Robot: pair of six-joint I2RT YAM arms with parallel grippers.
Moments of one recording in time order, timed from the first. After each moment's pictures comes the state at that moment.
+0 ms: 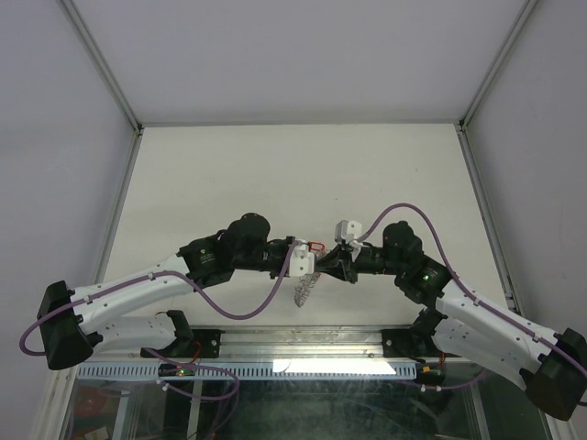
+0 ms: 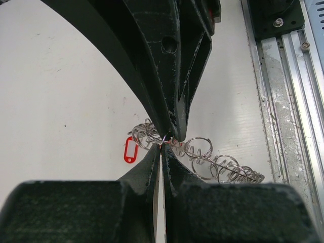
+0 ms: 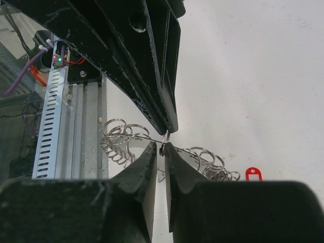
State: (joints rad) left arm -1.04 1.09 0.84 -0.21 0.37 0.58; right arm 0.79 0.79 0.48 0.05 -0.65 -0.12
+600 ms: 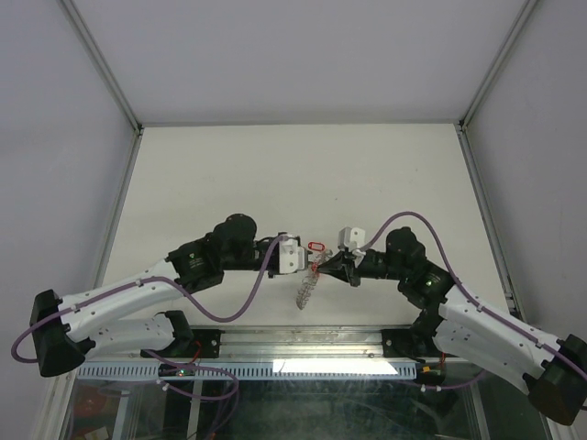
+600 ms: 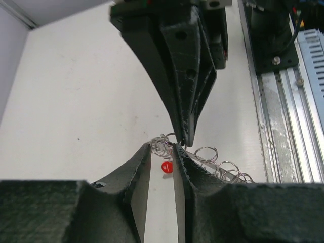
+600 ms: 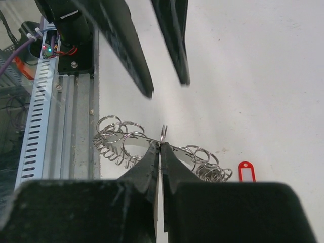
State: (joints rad) left arm -1.04 1.05 0.83 -0.15 0.37 0.51; right arm 0.80 0.75 0.45 0.05 -0.62 -0.16
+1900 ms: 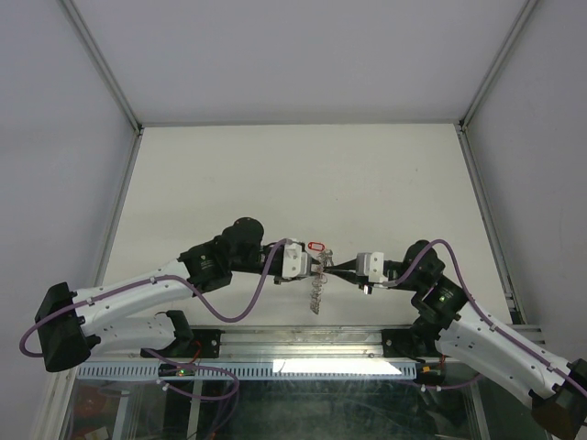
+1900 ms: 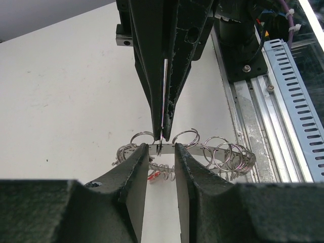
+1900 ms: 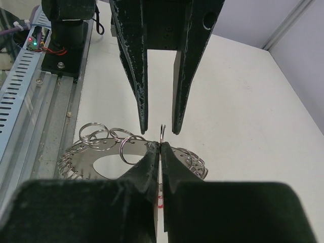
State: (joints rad) left arm -1.04 1.07 0.75 0.01 0.50 0.45; right arm 0.80 0.52 0.34 0.11 -0.66 -0.40
